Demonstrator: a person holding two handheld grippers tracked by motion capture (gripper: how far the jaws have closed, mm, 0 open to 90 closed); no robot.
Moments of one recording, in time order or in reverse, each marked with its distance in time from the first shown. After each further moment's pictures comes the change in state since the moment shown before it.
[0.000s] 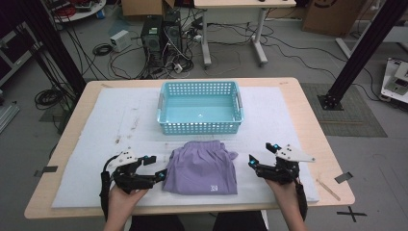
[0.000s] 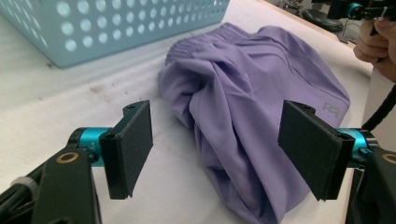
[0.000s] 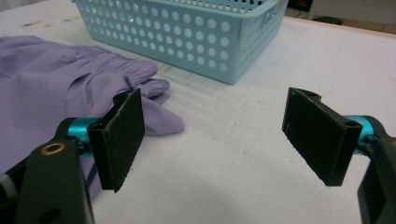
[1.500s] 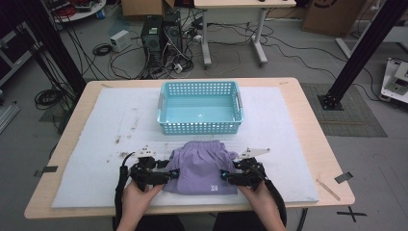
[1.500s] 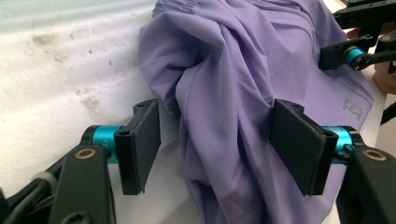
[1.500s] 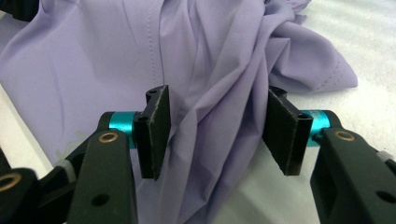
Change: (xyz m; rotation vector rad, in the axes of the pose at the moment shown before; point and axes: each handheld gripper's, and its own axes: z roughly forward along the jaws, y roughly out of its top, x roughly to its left) left arm -0.004 0.004 0.039 0.150 0.016 -0.136; right arm 0.057 0.002 0.058 0.366 0.227 0.064
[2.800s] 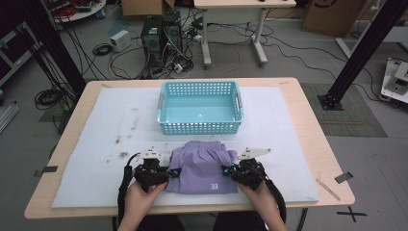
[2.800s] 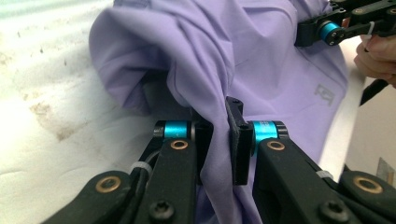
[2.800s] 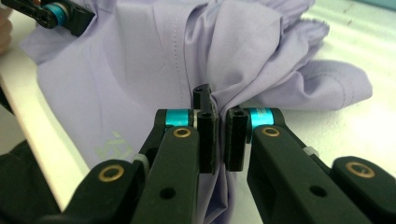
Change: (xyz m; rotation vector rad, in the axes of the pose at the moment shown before) left arm -0.014 0.005 0.001 0.023 -0.056 0.045; right arm 0.004 0.004 -0.008 -0.052 0.056 -0.044
